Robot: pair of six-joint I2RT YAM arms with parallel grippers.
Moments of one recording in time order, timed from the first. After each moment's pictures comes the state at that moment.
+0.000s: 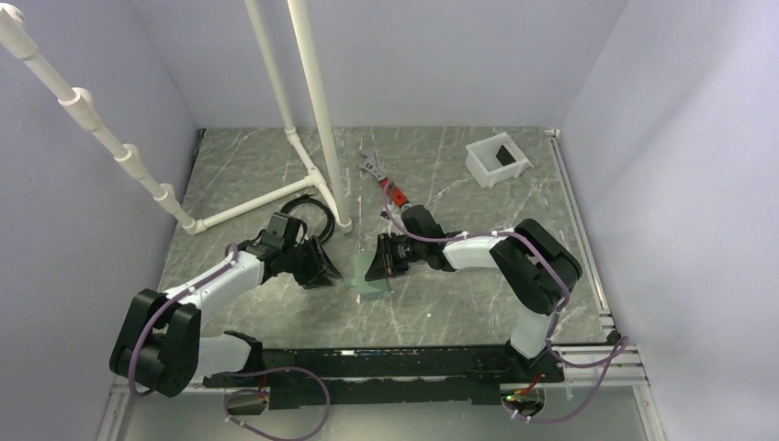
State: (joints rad) left arm -0.36 1.23 0.58 -0.36 0.38 -0.88; right arm 0.72 1.78 0.81 0.25 -0.65 0.66
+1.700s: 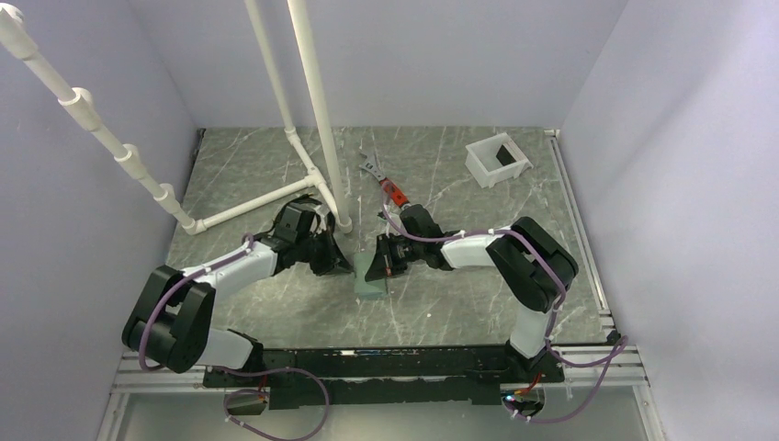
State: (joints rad) left arm -0.44 1.37 0.66 -0.19 0.44 -0.80; right arm 0.71 1.81 0.82 0.26 -0.67 0.60
